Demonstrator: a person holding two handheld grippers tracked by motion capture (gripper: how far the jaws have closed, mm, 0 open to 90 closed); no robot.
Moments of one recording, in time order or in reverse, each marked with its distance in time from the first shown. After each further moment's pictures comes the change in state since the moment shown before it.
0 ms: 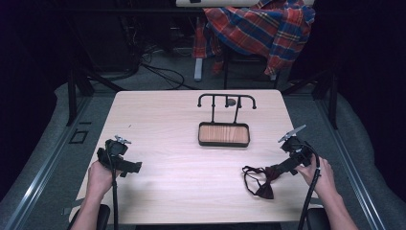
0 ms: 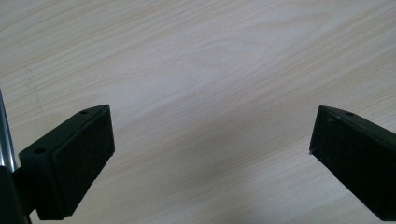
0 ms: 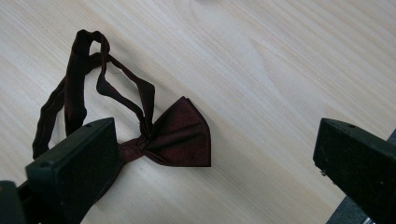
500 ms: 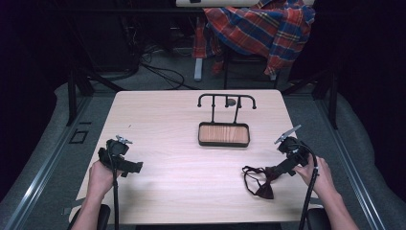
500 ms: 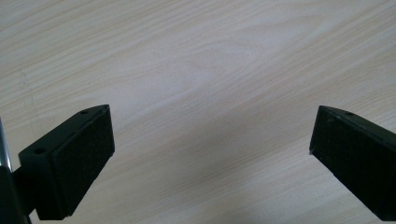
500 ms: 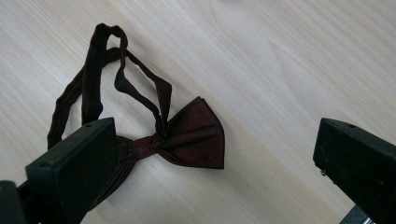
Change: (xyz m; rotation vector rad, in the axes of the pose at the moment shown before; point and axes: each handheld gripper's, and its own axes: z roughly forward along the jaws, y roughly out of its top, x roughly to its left) left arm -0.003 0.001 0.001 -0.008 -0.005 0.003; right arm 0.008 0.006 0.001 0.019 0.027 -0.054
